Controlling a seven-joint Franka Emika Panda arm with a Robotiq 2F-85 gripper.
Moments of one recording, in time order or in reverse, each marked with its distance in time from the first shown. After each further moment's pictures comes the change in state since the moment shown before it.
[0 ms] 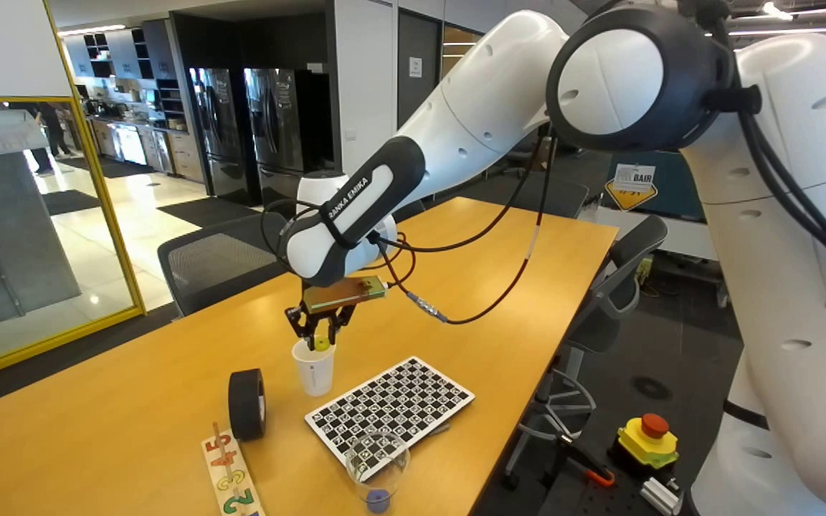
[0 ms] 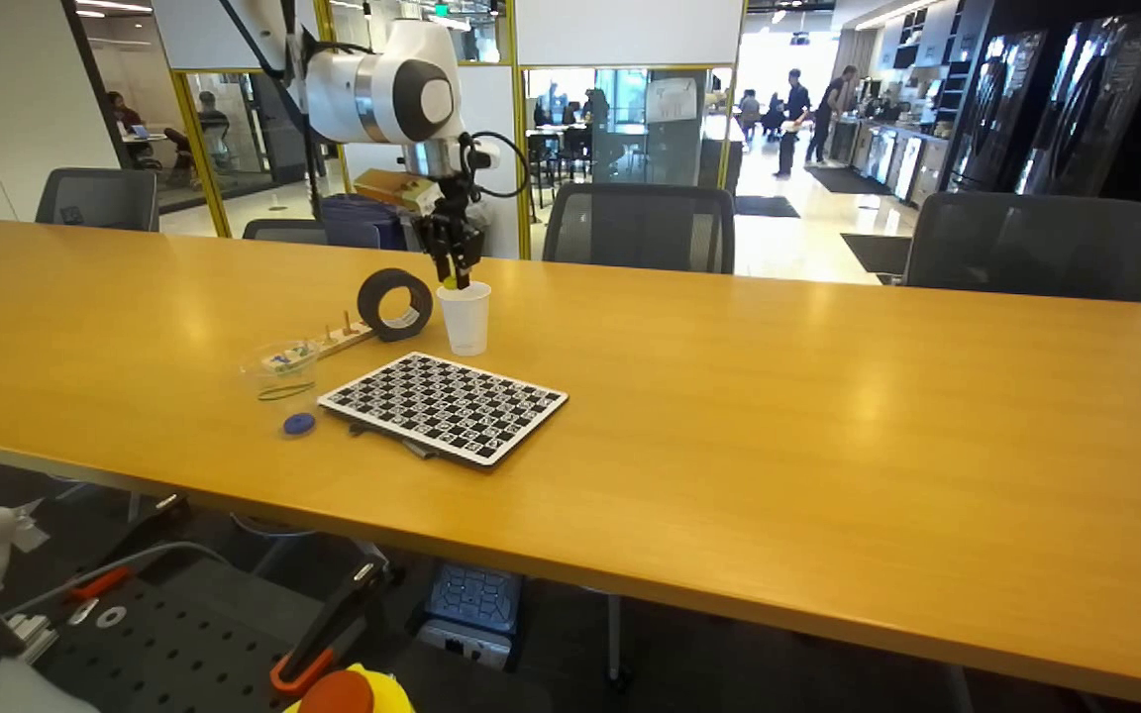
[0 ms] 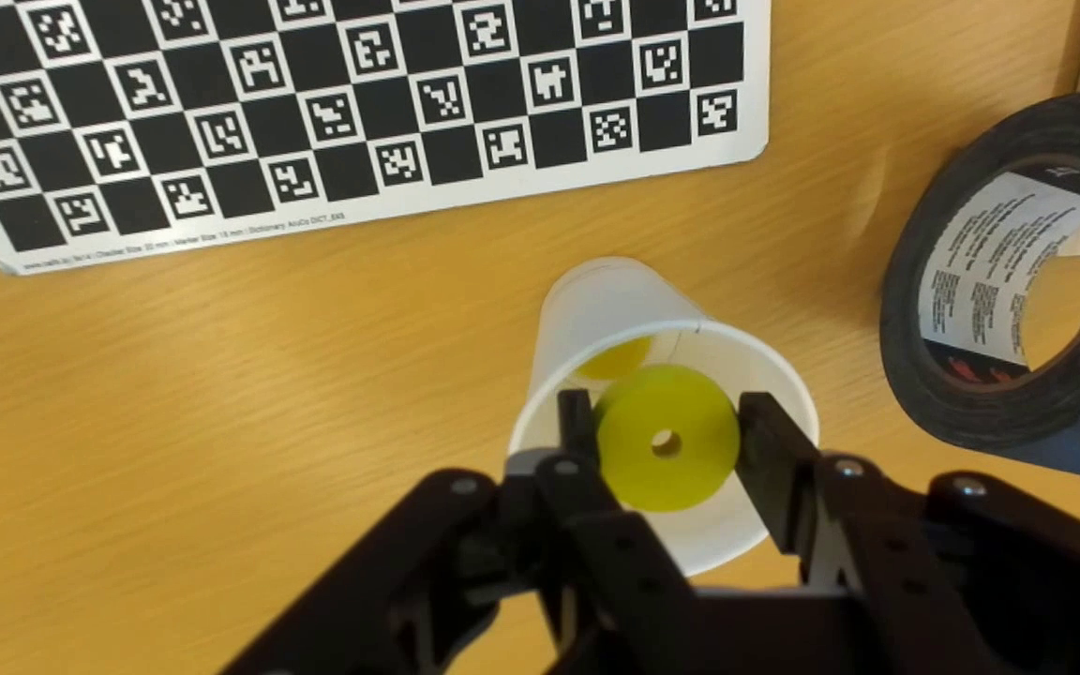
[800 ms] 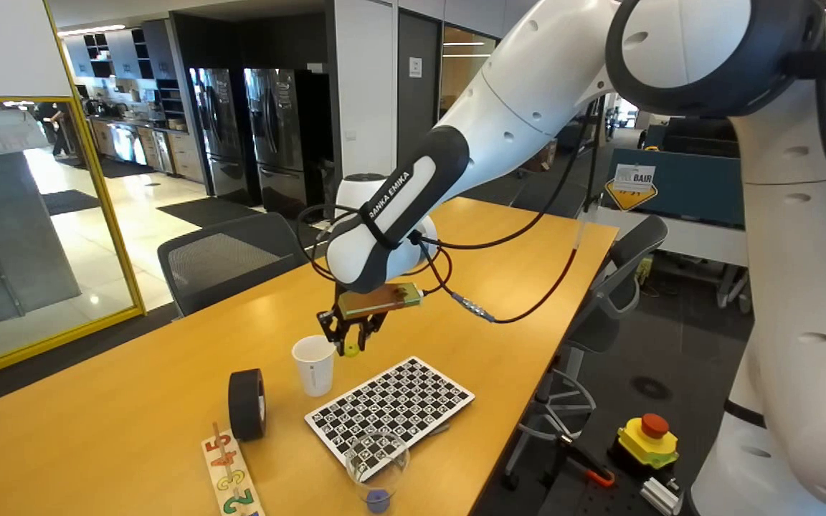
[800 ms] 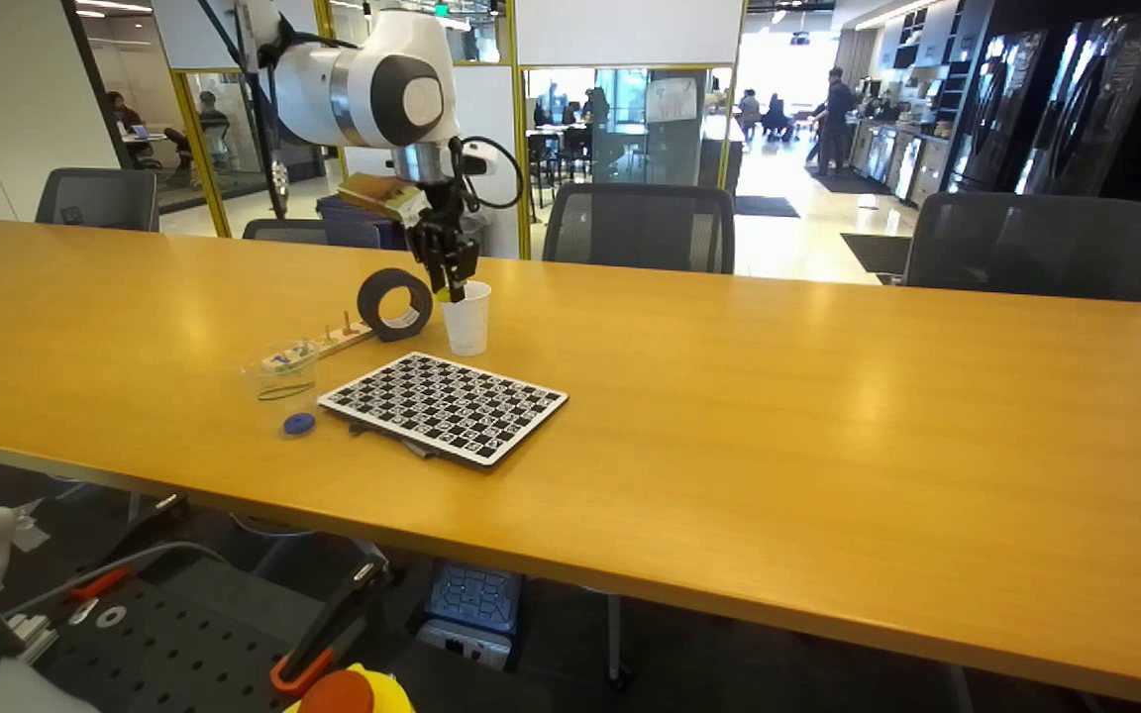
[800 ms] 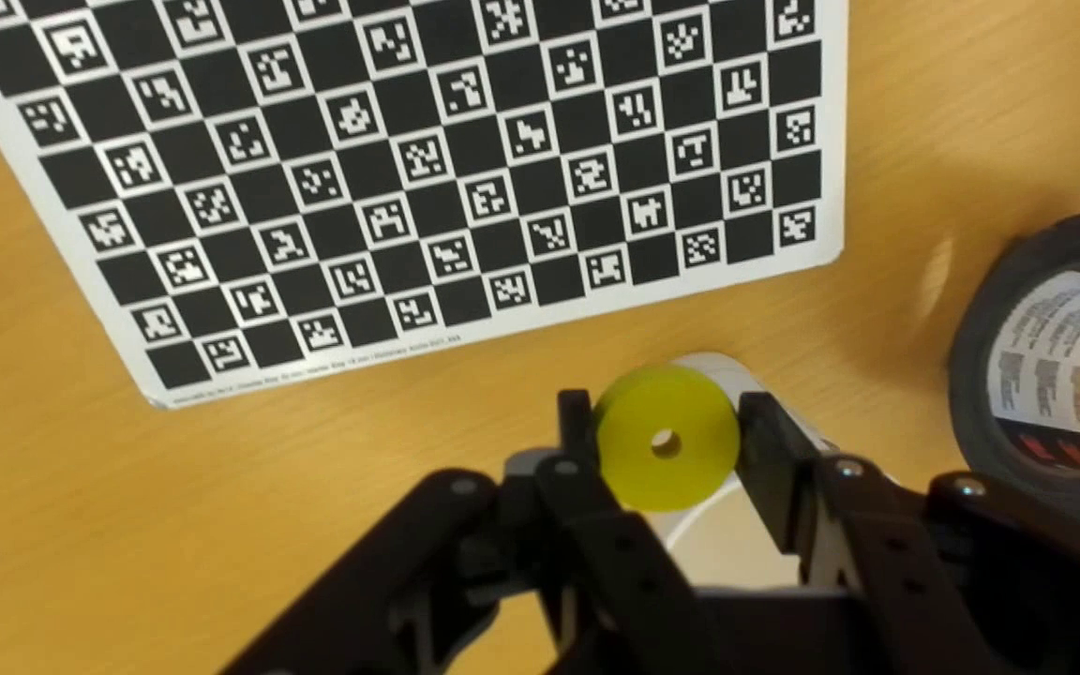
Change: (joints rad) arm -0.031 -0.161 -0.001 -0.259 0.022 0.110 0.004
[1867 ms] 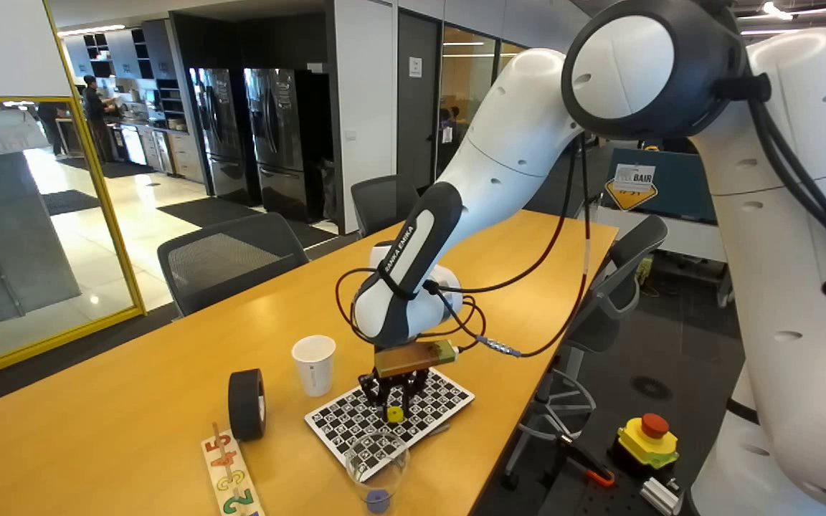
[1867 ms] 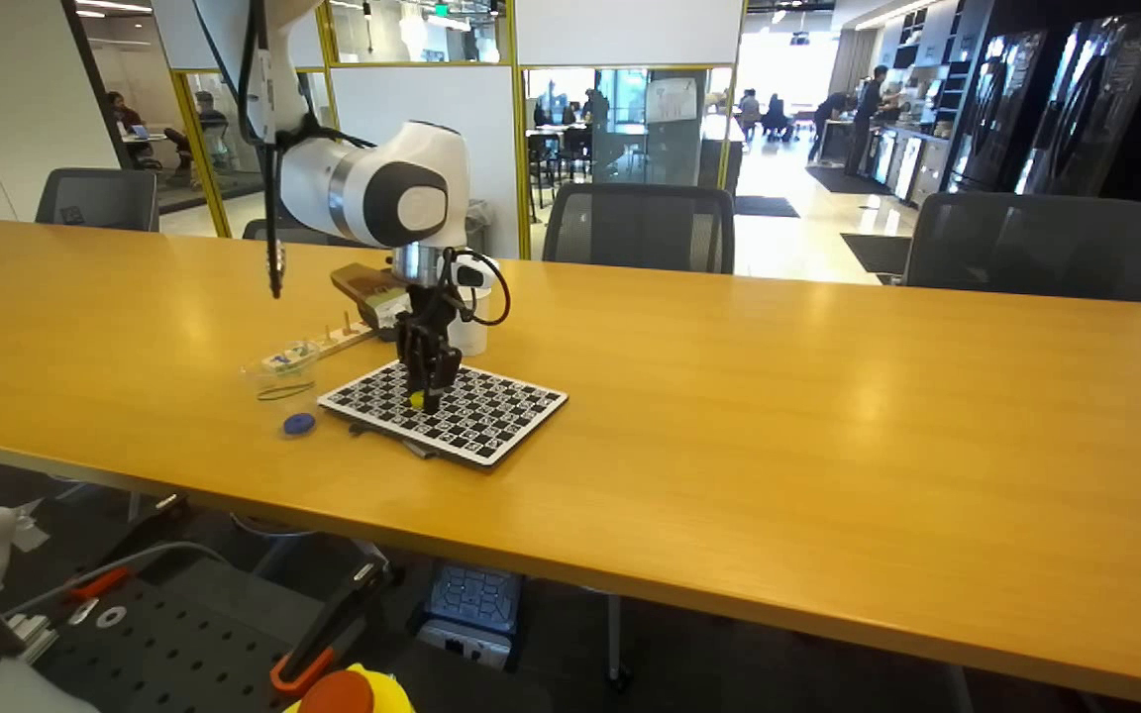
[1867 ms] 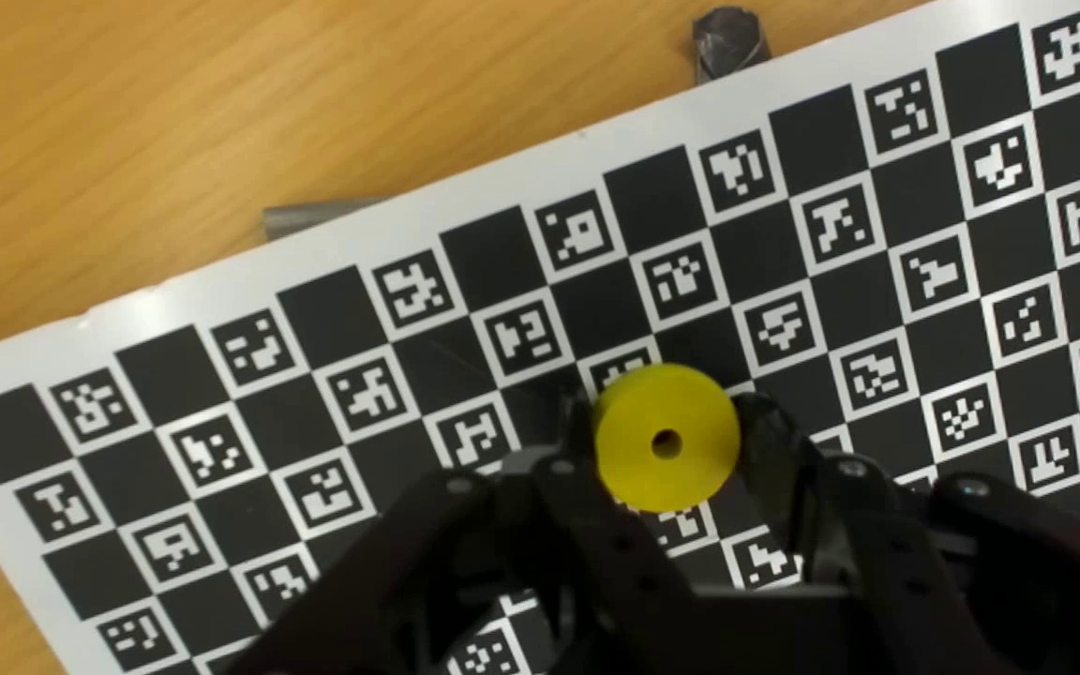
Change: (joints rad) arm -0.079 0.116 0.043 -0.147 0.135 0.022 -0.030
